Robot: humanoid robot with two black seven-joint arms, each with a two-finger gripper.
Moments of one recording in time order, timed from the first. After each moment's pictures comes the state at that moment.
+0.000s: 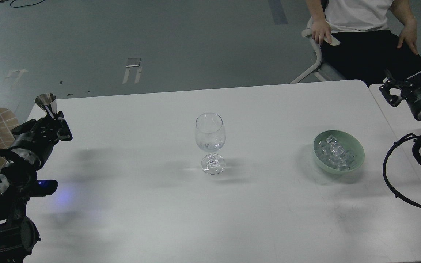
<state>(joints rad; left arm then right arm) -0.16 0.18 -1.88 -1.24 -0.18 0.18 0.28 0.49 -0.38 1.40 0.70 -0.25 0.38 0.10</state>
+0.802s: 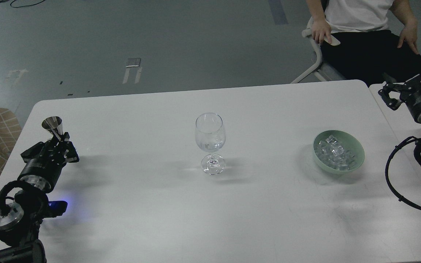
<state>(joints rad) -0.09 0.13 -1.85 -1.08 -0.18 -0.08 0.28 0.48 -0.39 1.39 0.72 -0.25 0.38 0.11</state>
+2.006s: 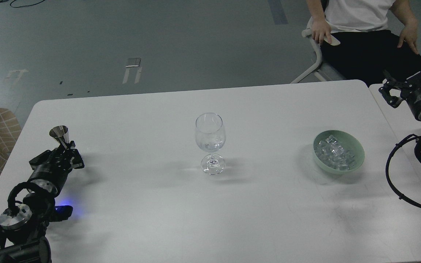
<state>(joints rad) -0.15 0.13 -1.83 -0.92 -0.17 -0.12 0.28 0.49 -0.39 1.39 0.72 -0.25 0.38 0.10</state>
